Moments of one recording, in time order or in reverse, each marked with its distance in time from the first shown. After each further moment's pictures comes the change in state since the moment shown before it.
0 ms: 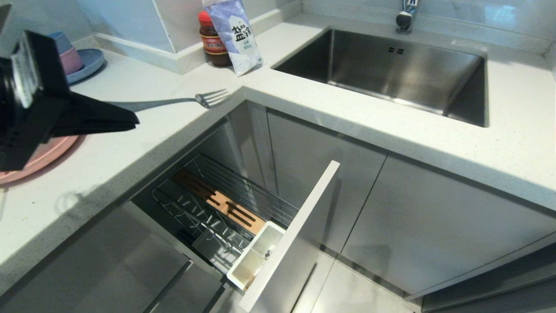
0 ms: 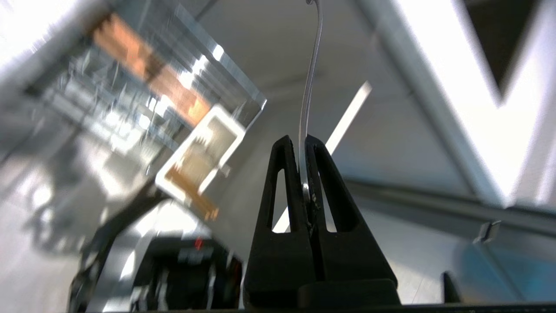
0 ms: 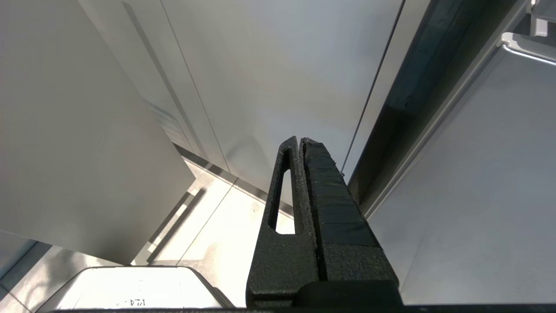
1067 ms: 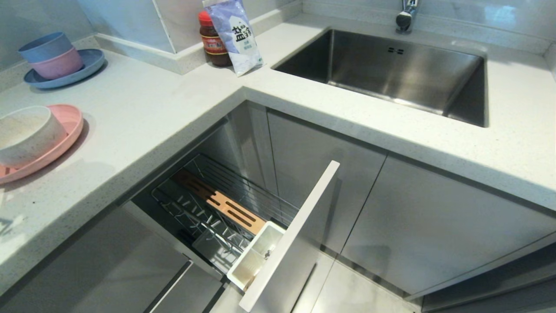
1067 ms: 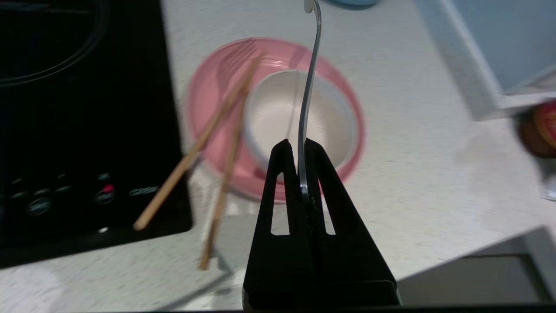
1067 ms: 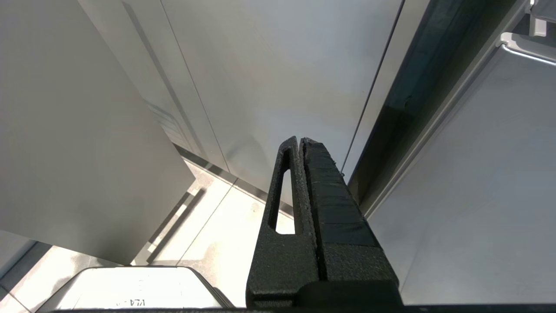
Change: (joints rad) left arm 1.010 -0.193 0.177 -0.206 -0.021 0.224; right arm 0.000 0.000 0.000 0.000 0.000 0.000
